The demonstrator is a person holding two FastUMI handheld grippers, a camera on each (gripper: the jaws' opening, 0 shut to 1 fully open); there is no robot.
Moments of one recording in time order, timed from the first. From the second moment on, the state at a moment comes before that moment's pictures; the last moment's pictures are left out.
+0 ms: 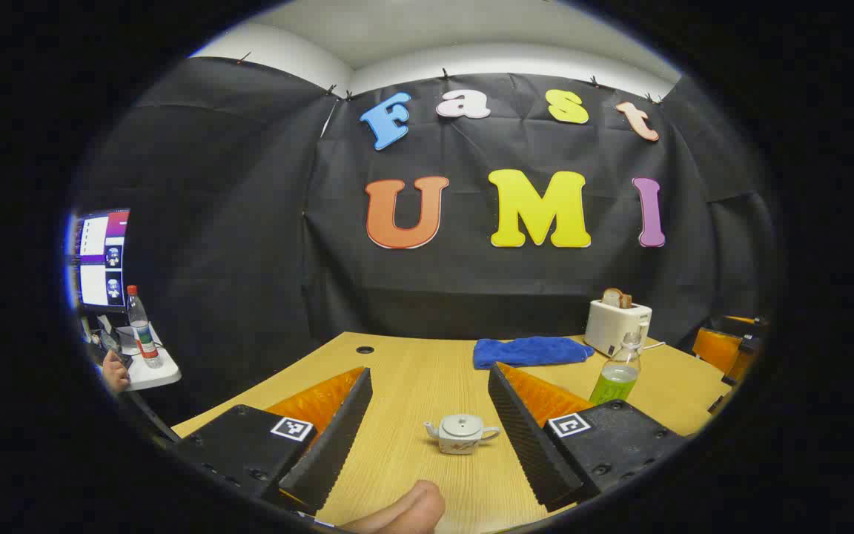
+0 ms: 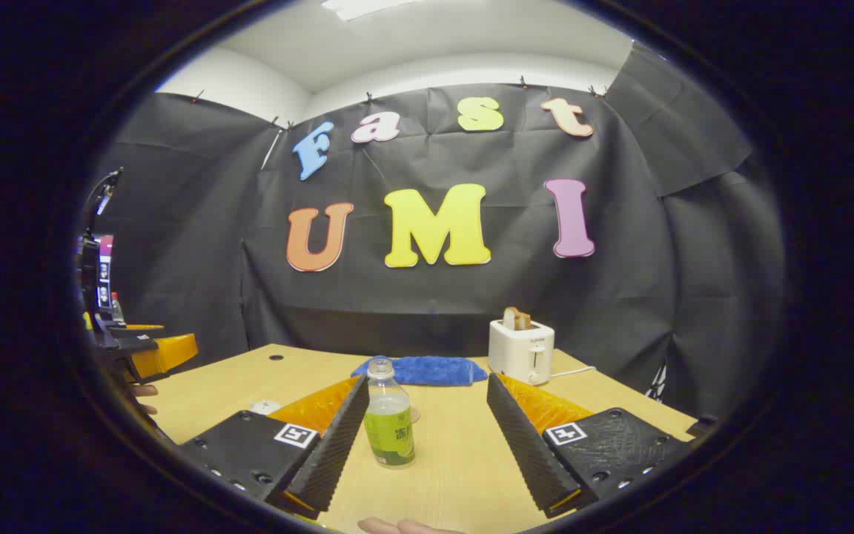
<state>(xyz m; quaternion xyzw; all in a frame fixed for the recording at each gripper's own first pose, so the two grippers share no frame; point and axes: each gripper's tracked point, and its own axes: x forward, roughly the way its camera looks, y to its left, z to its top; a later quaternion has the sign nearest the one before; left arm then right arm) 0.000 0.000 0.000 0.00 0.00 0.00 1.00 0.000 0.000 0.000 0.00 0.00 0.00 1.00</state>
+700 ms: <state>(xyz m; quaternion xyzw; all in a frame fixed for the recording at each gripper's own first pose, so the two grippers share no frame) 0.012 -0.027 -0.021 0.00 0.01 -0.04 1.00 0.005 -0.025 -0.020 -0.01 0.01 -0.02 1.00</state>
